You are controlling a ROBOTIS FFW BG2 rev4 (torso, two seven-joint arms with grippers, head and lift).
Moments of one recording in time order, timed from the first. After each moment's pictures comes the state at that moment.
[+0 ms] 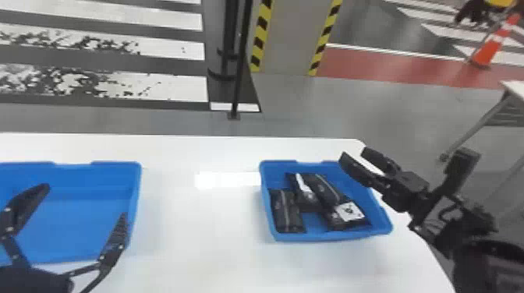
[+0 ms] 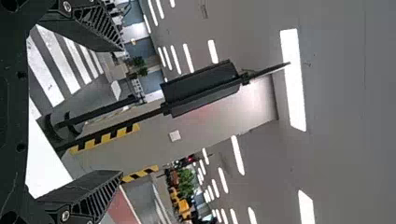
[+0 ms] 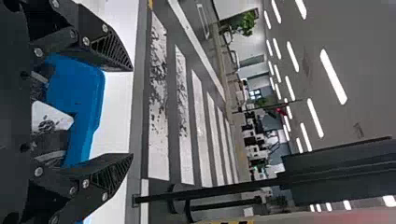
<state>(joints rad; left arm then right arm) 0.50 0.05 0.07 -1.75 -0.21 -0.74 -0.24 0.18 -0.32 -0.39 -1.79 -0.44 0.38 0.70</state>
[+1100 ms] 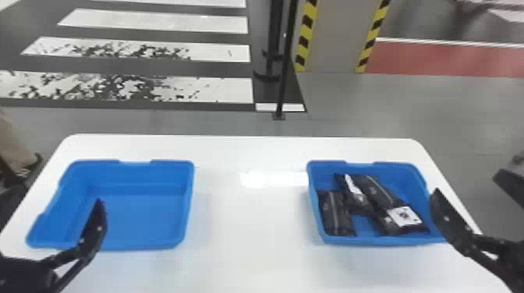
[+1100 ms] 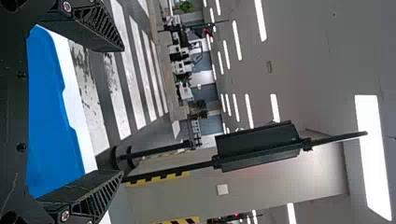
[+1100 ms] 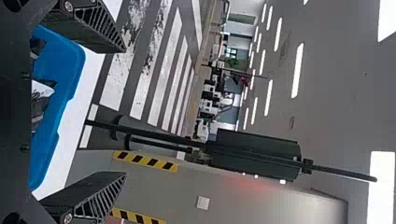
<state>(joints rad) 0.70 0.00 0.24 -2.14 -0.08 -0.27 -0.20 0.75 -0.08 -0.45 -2.36 -0.18 0.01 0.47</state>
